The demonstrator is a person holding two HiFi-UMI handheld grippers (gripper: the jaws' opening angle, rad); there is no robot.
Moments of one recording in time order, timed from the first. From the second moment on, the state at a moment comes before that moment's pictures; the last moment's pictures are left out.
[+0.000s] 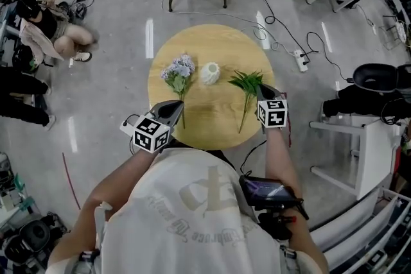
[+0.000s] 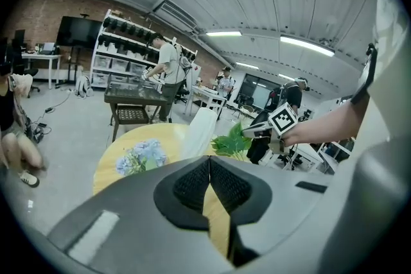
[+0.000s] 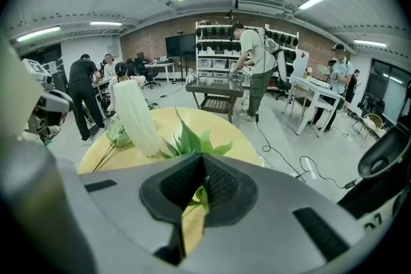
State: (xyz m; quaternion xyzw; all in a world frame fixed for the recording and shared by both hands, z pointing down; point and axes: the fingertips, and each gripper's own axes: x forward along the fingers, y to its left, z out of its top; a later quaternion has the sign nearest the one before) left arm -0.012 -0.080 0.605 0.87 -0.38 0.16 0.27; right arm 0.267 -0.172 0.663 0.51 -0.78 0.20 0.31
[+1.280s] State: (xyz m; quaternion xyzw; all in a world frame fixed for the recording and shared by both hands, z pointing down) left arm -0.003 -0.063 0.601 0.85 -0.42 0.17 0.27; right arm 0.262 -0.188 0.690 0.47 -0.79 0.23 0.31
